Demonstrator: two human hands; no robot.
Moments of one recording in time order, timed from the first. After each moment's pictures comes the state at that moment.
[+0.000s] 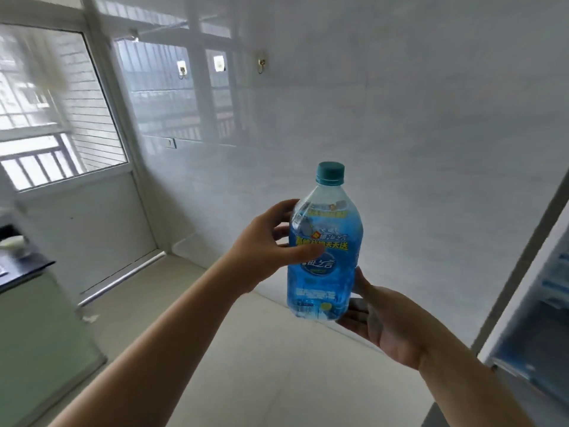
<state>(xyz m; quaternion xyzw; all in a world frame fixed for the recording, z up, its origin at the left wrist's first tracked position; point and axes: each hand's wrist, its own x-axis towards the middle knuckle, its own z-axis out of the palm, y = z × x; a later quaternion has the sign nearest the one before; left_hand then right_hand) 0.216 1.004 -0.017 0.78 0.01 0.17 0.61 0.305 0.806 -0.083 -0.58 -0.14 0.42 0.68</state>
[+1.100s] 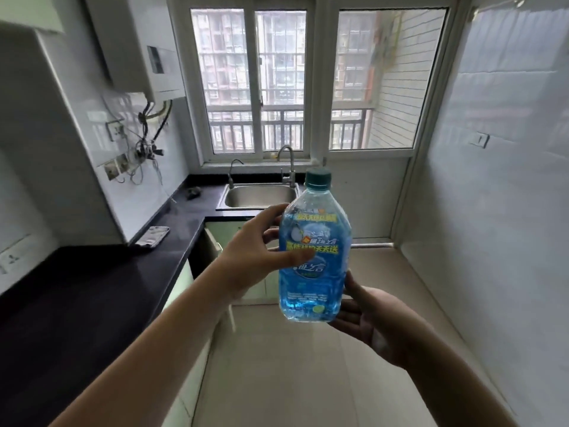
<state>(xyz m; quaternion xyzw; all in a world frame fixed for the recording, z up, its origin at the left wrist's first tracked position) -0.106 1.269 -0.042 0.65 0.41 0.45 0.45 0.111 1.240 -0.099 -0.45 -0.38 0.70 0.40</state>
